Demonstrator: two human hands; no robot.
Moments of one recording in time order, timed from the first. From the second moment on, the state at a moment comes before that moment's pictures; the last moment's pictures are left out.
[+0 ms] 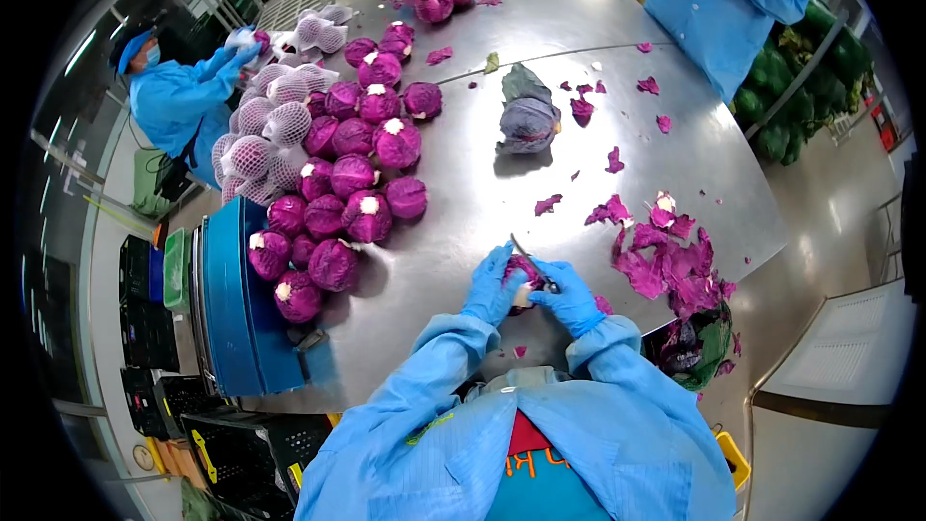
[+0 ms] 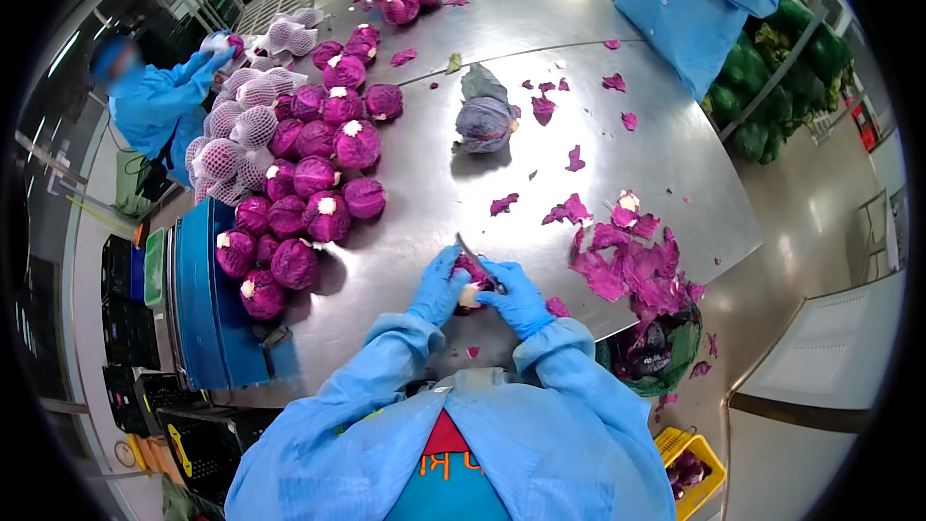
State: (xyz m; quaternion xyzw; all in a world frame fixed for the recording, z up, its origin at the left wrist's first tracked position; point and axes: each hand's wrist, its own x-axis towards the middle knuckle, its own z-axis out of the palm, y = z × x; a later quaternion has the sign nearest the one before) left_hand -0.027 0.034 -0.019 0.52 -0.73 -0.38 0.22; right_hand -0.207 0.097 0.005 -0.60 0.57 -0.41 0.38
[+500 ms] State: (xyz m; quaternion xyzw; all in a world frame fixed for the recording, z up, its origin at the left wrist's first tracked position) left_hand -0.023 0.046 0.010 0.44 -0.83 -0.30 0.17; right_hand -0.193 0.111 0.018 -0.43 0.57 -0.42 0.56
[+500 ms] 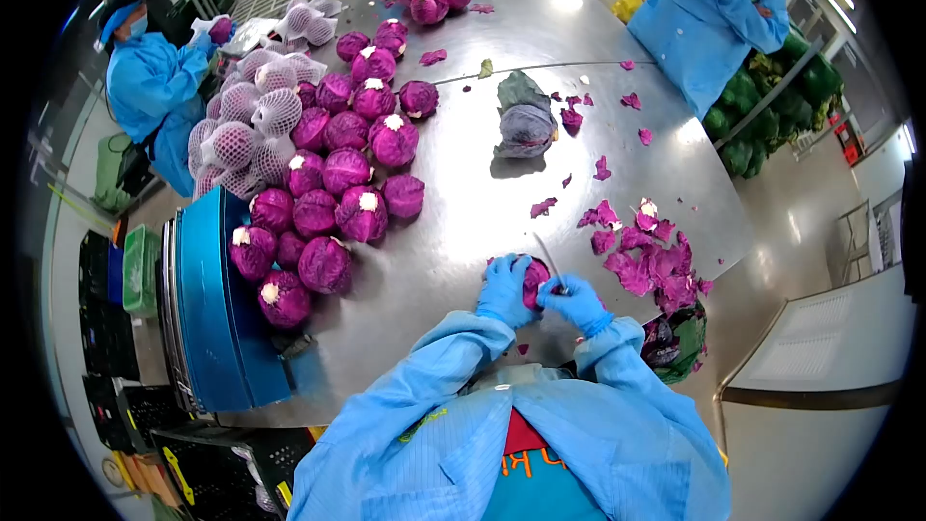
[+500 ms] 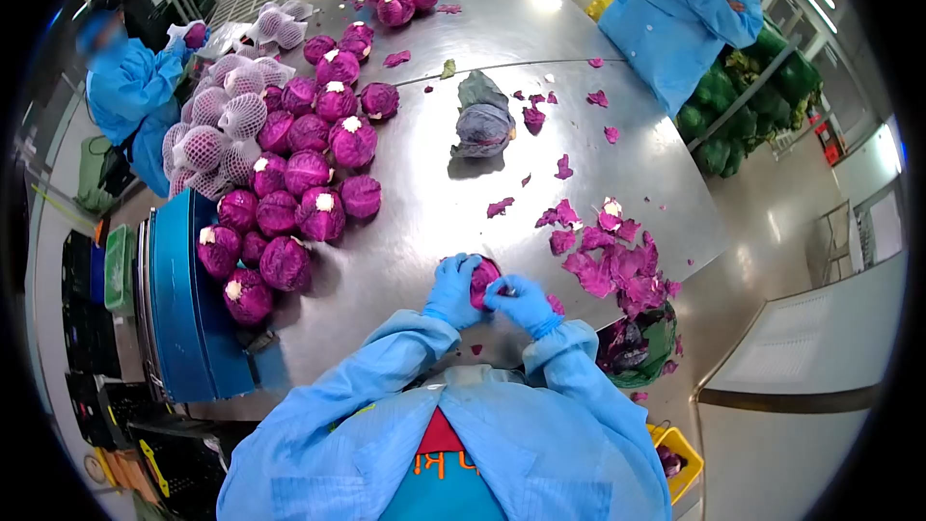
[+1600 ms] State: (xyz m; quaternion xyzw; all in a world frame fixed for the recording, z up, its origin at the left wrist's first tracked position) left_hand -0.024 0.034 0.007 0.56 -0.75 -0.31 0.15; right_hand -0.212 0.089 -0.011 -0.53 0.62 -0.26 0.52
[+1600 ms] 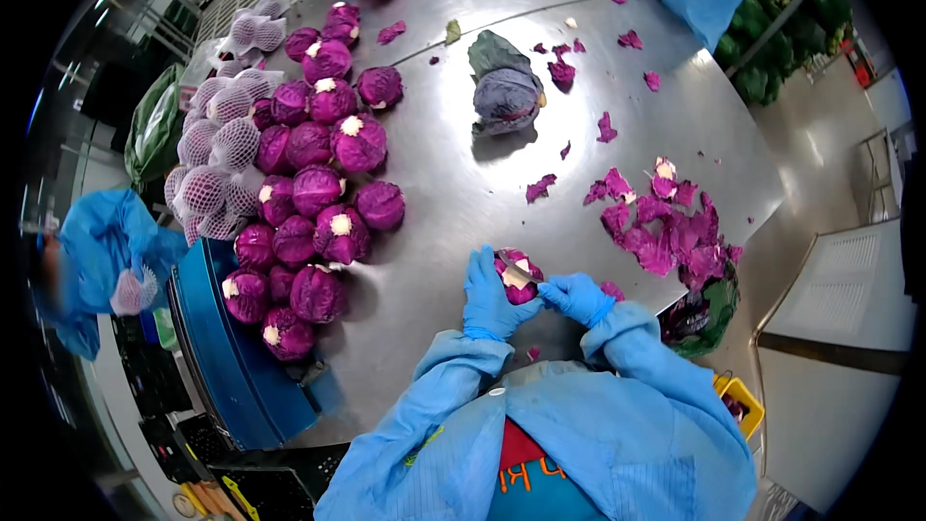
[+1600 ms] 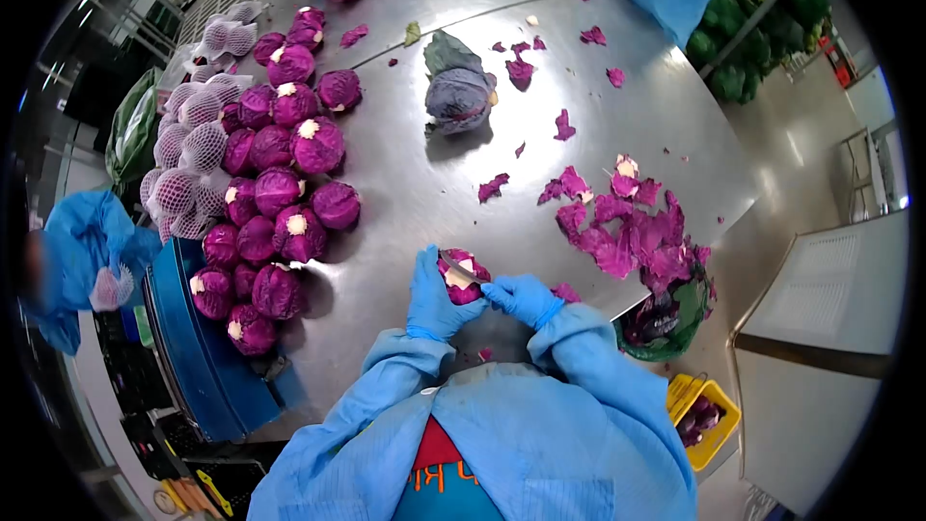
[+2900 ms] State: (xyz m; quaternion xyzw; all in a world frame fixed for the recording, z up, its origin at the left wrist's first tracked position) left_hand -0.032 0.030 0.006 0.56 -0.76 -0.27 0.17; right_hand -0.226 0.057 -0.013 -0.51 0.62 -0.18 0.56
